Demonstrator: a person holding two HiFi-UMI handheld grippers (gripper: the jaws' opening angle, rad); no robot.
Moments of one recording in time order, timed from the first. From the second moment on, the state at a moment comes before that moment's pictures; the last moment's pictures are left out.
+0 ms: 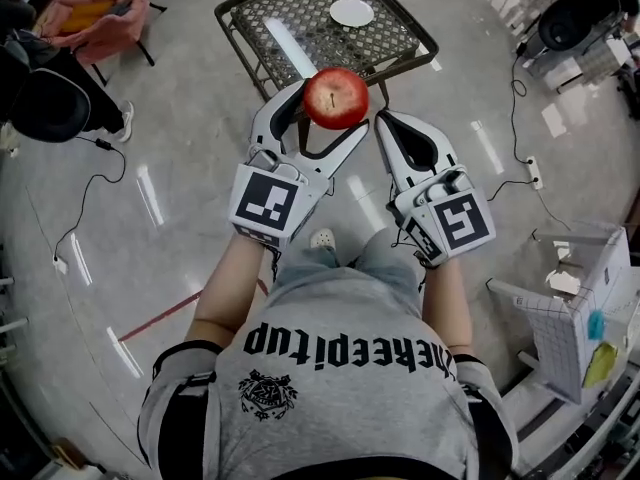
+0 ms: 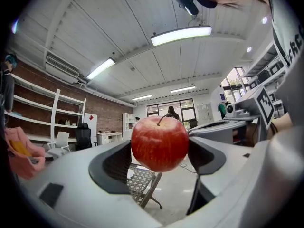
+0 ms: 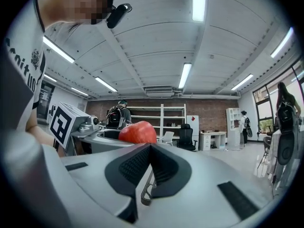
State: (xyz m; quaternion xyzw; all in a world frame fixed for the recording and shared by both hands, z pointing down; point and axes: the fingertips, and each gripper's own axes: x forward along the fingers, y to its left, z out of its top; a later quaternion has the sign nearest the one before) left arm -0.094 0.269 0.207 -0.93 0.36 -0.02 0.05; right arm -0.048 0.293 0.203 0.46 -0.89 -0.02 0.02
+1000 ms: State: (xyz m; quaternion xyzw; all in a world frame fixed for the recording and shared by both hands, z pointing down) left arm -0.046 0.187 0.216 -0.93 0.36 -0.02 0.03; right arm 0.005 0.201 0.219 0.47 -0.88 0.01 0.04
